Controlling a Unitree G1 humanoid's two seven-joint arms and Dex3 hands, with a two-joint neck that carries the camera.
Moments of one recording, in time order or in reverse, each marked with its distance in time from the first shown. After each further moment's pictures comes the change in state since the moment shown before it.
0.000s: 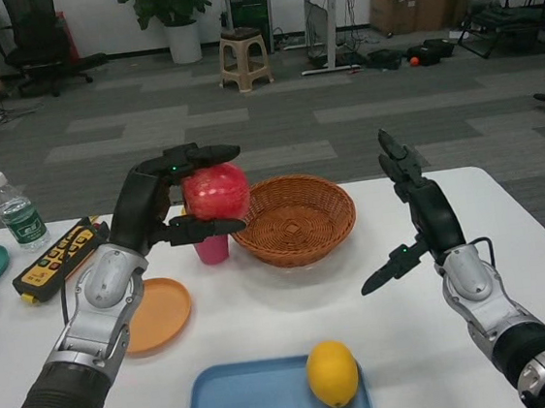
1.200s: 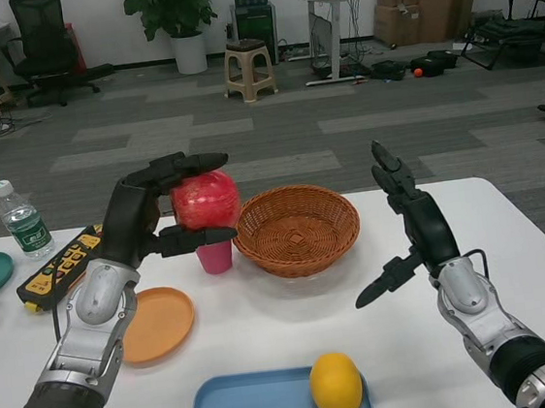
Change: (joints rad) left arm 0.033 0.002 0.043 -0.037 0.010 -0.002 0.018; right arm 0.000 0.024 0.005 -0.019 -0.001 0.000 0.000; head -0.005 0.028
